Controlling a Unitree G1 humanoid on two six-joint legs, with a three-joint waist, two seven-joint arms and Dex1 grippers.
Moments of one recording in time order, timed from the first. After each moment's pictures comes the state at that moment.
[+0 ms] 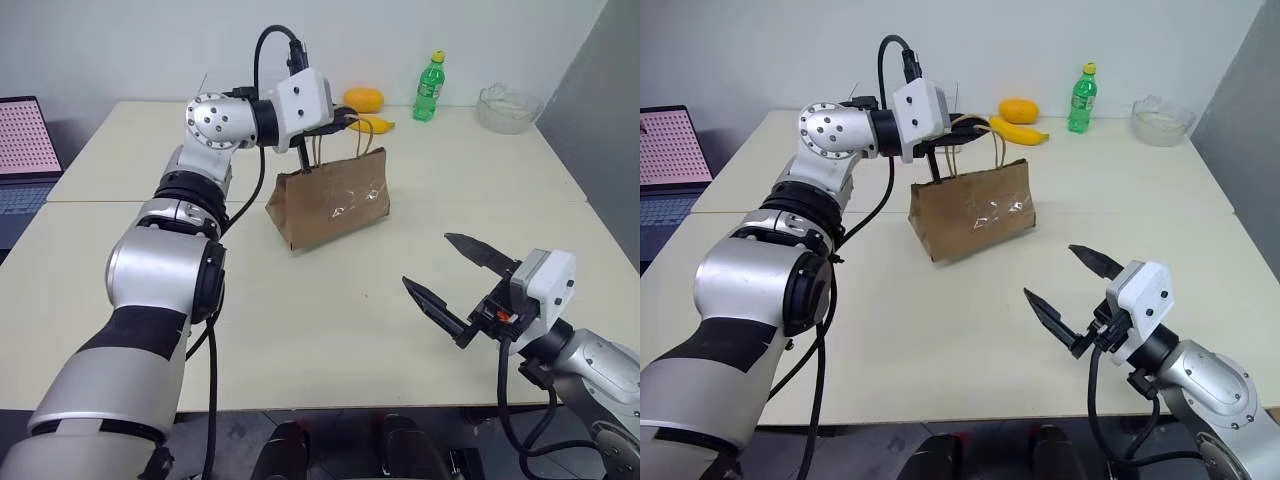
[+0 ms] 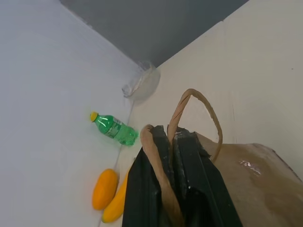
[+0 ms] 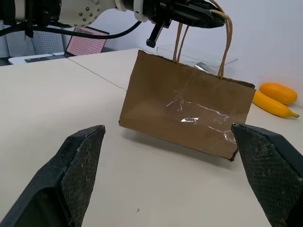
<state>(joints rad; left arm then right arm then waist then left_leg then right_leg) -1.49 0.39 -0.07 1.34 0.17 -0.74 -1.04 0.09 -0.58 -0.15 -0.94 0.58 0.53 0.41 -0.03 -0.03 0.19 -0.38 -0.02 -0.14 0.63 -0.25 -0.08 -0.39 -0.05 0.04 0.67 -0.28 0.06</state>
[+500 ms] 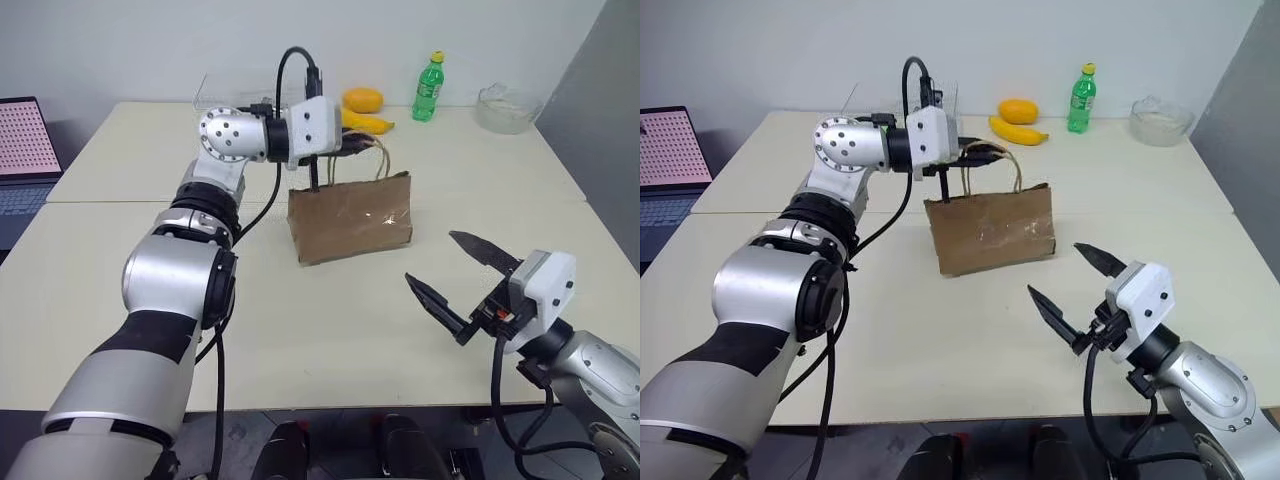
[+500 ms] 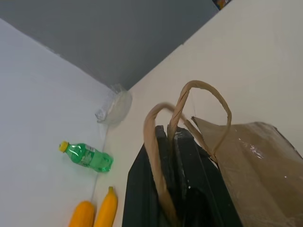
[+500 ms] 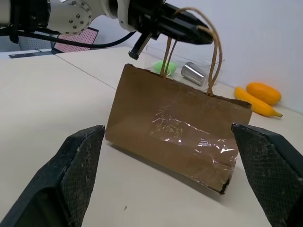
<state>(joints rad) -1.44 0.36 -0.06 1.35 0.17 -0.84 -1.13 0.10 -0.57 -0.14 -0.94 0.51 0.51 0.38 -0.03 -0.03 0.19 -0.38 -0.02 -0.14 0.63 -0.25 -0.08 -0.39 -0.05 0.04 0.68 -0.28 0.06</state>
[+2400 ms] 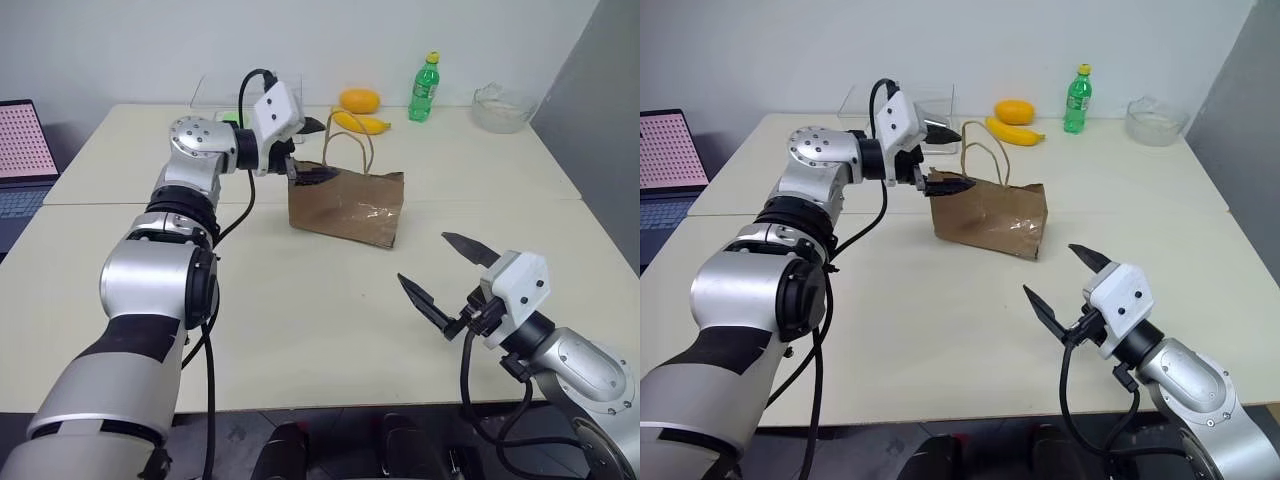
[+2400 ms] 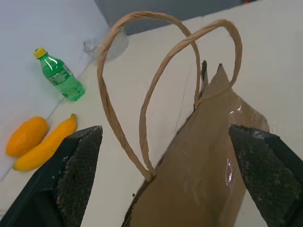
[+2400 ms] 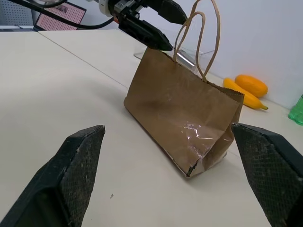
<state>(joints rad) -1.40 0.45 0.06 1.32 0.08 -0.35 -1.24 0.06 -0.57 -0.04 -0.93 0.38 0.56 0.35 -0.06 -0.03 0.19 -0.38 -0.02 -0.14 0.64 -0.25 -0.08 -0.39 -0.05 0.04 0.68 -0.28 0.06</state>
